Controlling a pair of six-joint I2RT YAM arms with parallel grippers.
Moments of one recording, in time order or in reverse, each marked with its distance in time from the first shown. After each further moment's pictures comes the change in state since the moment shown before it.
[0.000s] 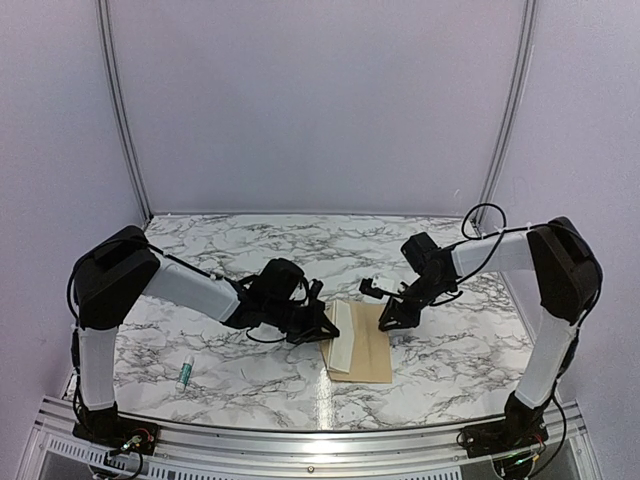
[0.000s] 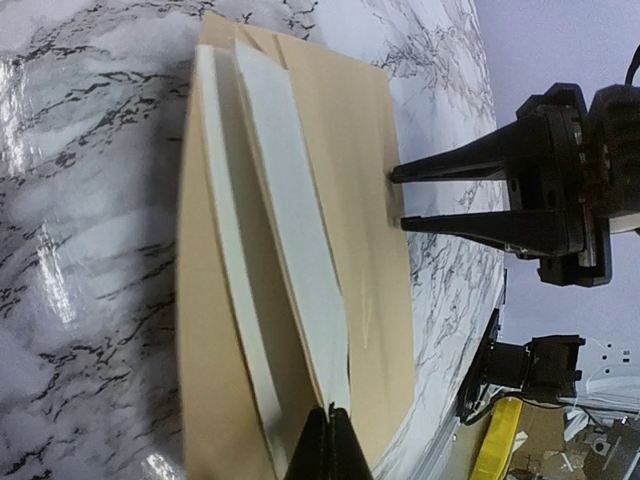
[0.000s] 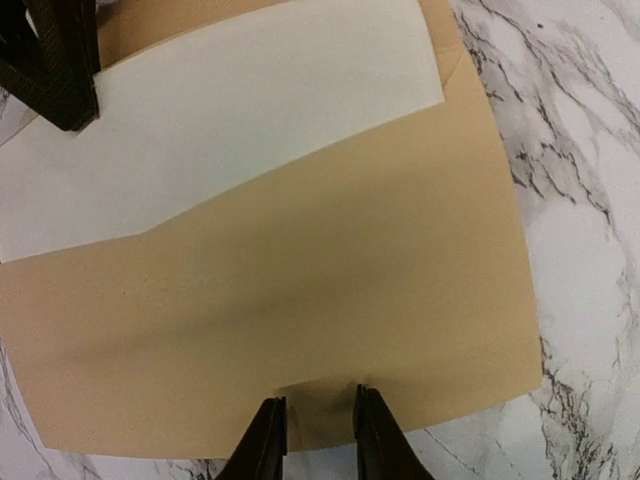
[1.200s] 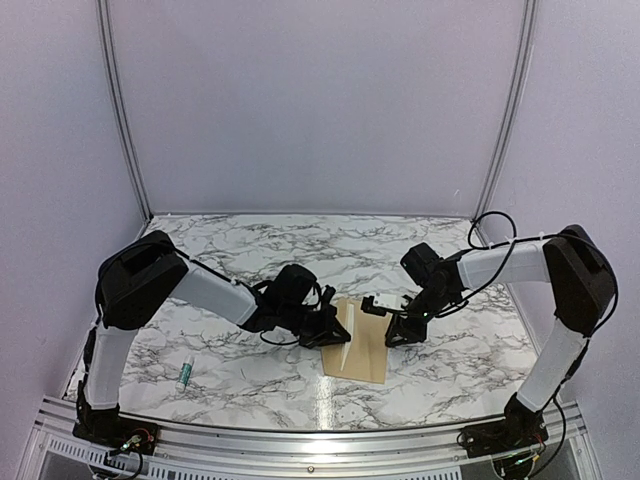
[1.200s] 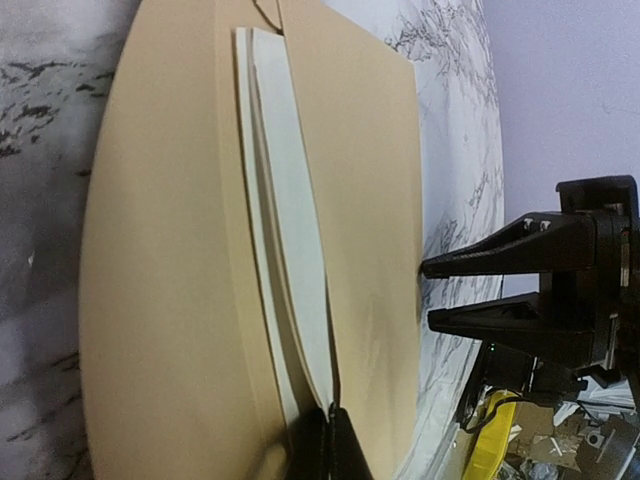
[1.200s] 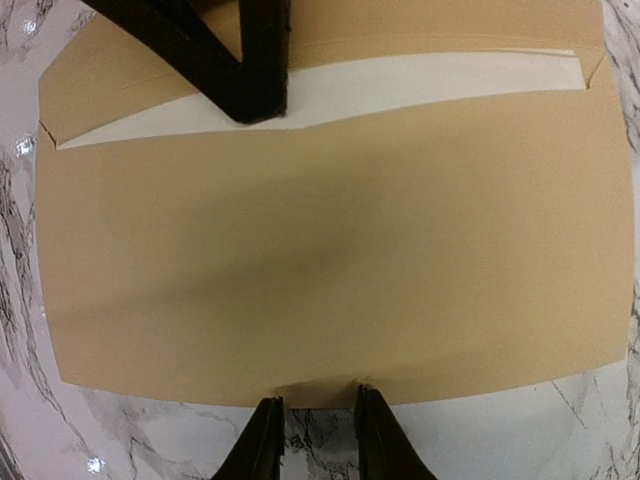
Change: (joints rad) left arm -0.014 0.145 0.107 0.048 0.055 -0.019; right arm 0.074 -0.111 -0.109 -0.060 0.079 -0.006
